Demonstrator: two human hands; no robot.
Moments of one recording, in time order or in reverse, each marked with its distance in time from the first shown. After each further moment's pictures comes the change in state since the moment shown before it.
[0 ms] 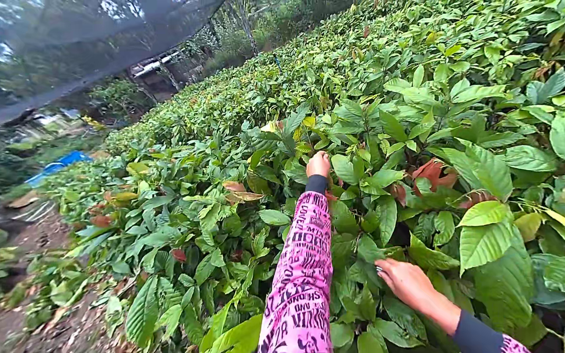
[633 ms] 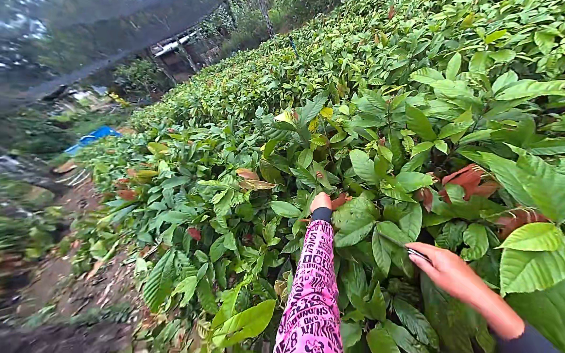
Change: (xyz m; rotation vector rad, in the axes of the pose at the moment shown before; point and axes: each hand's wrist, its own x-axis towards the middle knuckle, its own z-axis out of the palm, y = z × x) left_hand -0.021 -0.125 0.067 0.228 -0.263 -0.426; right_hand 0.004 0.026 -0.063 0.240 0.138 -0.042
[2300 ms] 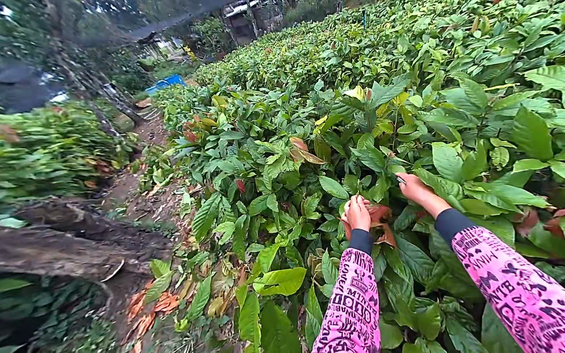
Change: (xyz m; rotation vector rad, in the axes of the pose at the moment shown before) left_hand -0.049 -0.086 0.028 -0.848 0.379 0.043; right_hand 0.262 -0.106 0.053 -0.083 -0.054 -0.033
